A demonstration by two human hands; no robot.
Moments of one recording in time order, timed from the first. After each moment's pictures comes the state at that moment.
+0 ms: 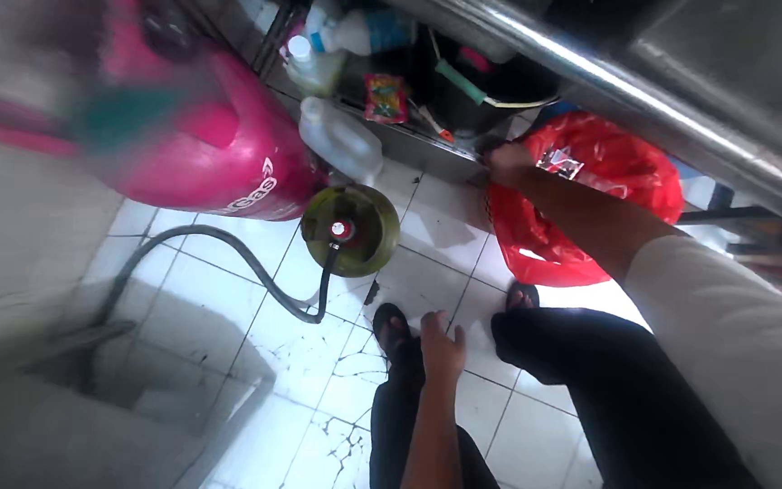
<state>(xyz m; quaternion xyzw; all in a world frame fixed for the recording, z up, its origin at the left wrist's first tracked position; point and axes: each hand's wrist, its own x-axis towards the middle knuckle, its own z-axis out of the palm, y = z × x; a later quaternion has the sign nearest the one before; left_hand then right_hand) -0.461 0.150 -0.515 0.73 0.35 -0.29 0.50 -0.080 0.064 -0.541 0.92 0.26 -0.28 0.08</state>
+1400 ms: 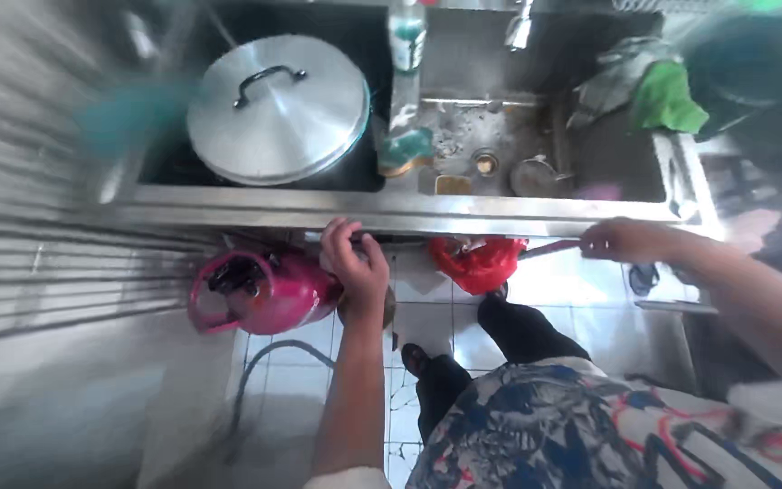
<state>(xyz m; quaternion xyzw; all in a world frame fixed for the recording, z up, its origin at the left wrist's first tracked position) -0.229 0.249 -0.054 0.85 -0.02 0.35 0.39 -0.214 -0.180 0.045 0.89 0.06 -0.42 -0.15</state>
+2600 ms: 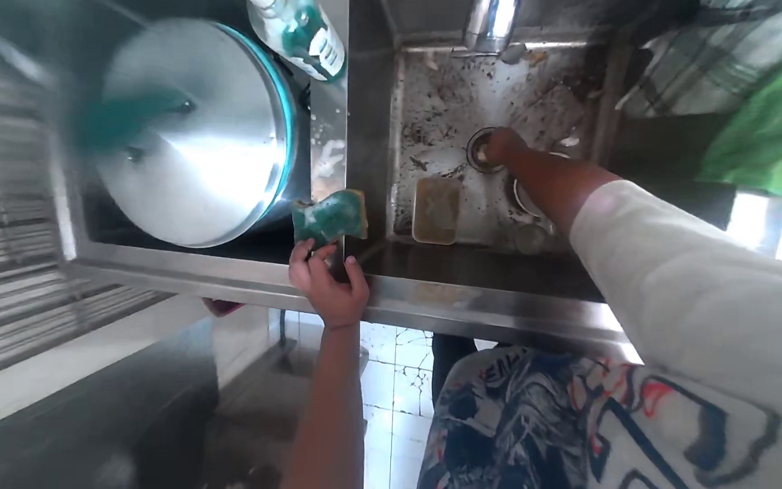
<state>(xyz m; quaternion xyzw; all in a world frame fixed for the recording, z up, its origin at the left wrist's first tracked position) -0.126 0.154 -0.075 0.96 0.07 0.20 0.15 0.104 -0.134 -0.093 0.86 -0.11 -0.47 -0.20</state>
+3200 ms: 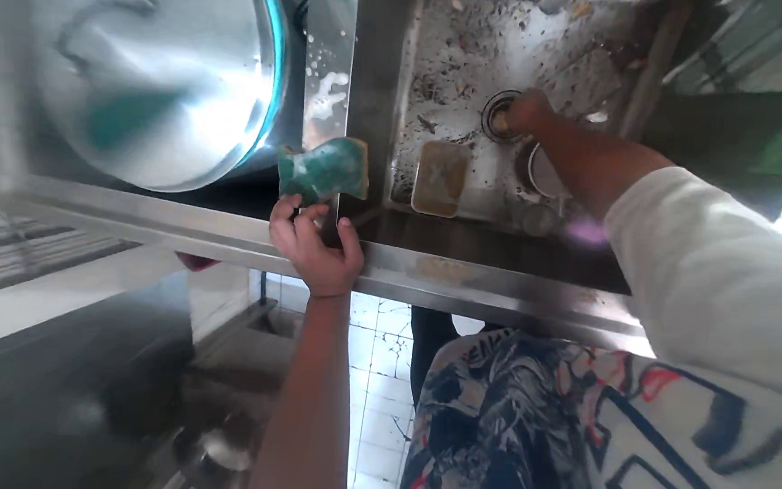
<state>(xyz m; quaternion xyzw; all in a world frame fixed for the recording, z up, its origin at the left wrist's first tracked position) -0.128 0.155 -0.072 0.97 0.08 0.18 0.15 0.126 -0.182 -0.269 0.89 -0.08 -0.41 -0.18</state>
